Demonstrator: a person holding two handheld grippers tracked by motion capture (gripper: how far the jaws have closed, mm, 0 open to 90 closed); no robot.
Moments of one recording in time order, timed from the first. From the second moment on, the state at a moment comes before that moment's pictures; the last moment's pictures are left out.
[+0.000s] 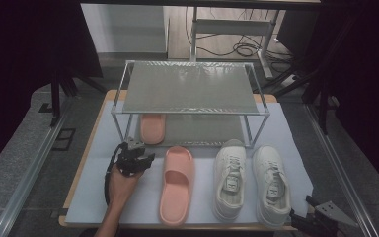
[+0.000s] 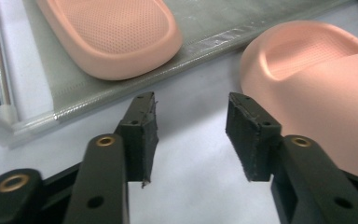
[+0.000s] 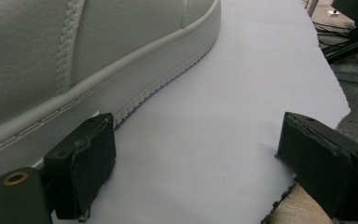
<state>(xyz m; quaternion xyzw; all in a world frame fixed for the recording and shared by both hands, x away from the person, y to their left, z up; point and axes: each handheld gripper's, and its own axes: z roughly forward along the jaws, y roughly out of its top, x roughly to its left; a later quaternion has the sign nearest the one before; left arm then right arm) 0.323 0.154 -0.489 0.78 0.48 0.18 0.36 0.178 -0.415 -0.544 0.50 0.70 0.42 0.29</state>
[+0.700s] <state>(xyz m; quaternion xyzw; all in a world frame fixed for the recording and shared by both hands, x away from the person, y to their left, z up) 0.276 0.160 -0.484 0.78 0.46 0.15 0.39 0.178 -0.415 -0.545 0.50 0.70 0.42 0.29</state>
